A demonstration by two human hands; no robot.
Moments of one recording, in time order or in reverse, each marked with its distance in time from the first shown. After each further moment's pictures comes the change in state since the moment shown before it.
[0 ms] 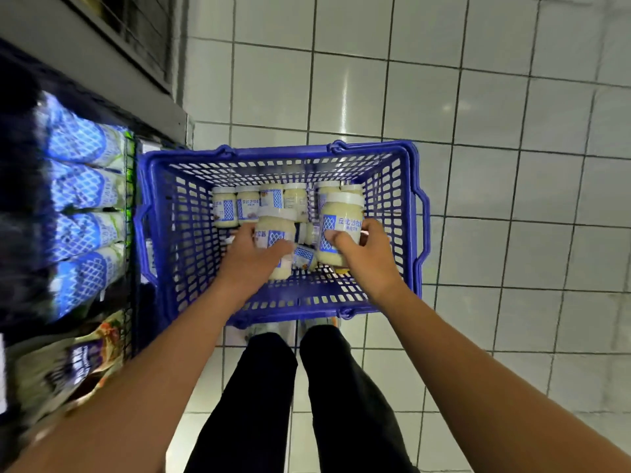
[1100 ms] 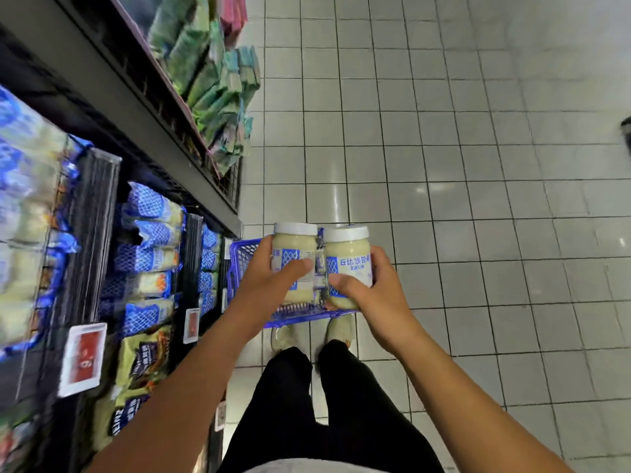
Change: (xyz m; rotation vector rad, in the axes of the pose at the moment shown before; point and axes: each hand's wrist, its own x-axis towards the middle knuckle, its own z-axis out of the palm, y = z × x) left_hand -0.406 0.236 -0.085 -0.235 -0.185 0.372; right_hand -0.403 -0.221 -0.066 0.237 -0.067 -0.333
